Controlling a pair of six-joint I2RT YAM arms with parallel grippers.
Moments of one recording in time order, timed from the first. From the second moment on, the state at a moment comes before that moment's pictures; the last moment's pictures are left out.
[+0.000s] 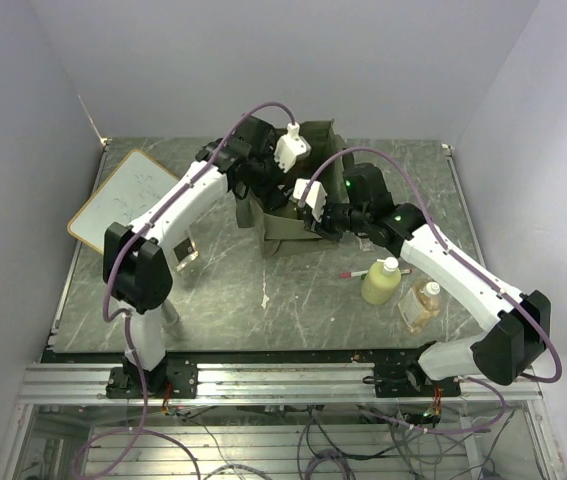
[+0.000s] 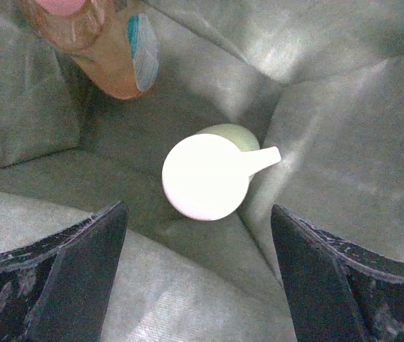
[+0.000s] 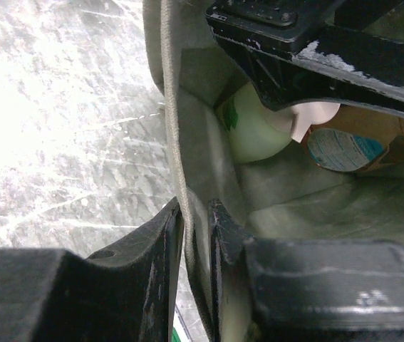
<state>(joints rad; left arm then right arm) -0.56 1.88 1.82 -0.74 0.26 0.38 0.62 1.37 1.22 -0.50 -0.41 -0.65</state>
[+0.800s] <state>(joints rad) -0.55 2.07 1.97 -0.84 0.43 0.59 0.62 1.39 1.22 -0.54 -0.40 -0.65</state>
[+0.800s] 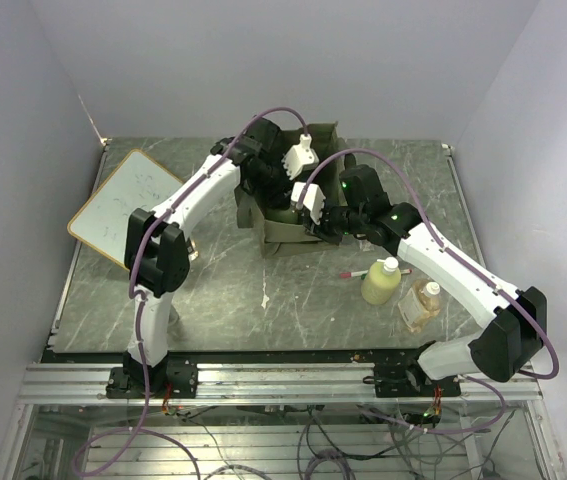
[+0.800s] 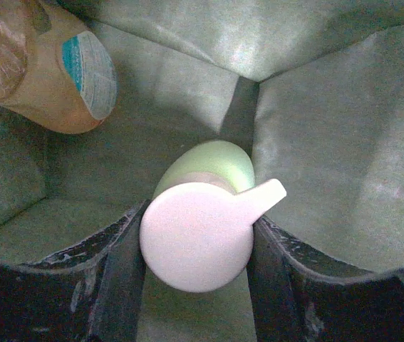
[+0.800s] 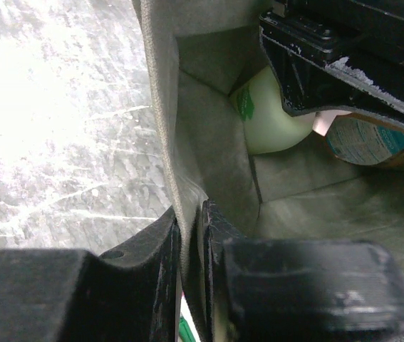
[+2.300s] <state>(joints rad) -0.51 2.12 1.98 -0.55 0.09 0.40 0.62 1.42 1.29 -0.56 -0.35 -0.62</state>
